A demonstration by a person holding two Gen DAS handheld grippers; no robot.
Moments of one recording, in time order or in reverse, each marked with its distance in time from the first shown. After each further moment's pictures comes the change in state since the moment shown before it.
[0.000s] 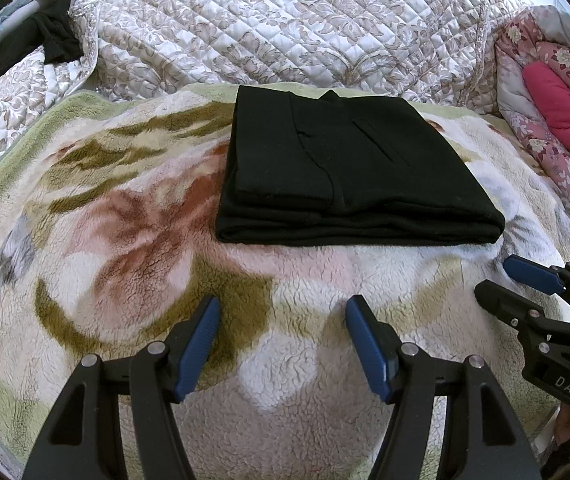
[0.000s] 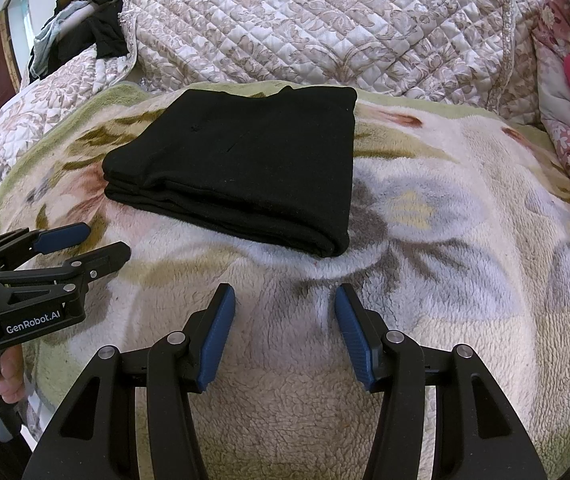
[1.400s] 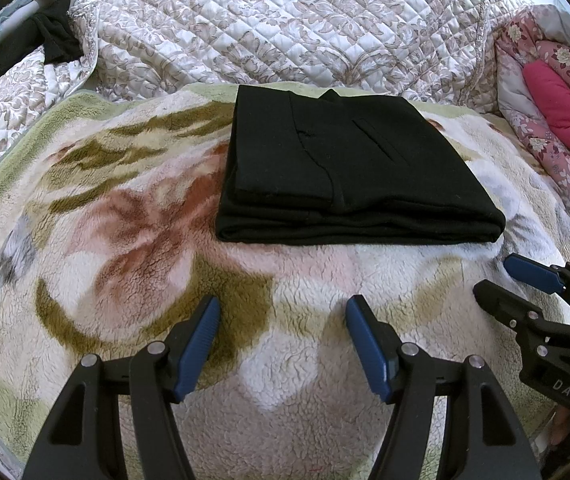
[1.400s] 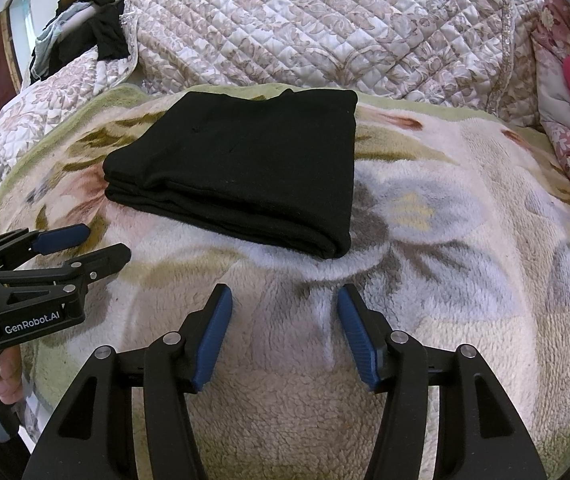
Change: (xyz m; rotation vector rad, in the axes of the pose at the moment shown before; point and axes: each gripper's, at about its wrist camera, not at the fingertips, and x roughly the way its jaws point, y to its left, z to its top) left arm 0.000 0.000 0.000 0.000 0.001 0.002; right arm 0.001 0.001 -0.001 -0.001 -0.006 -0.001
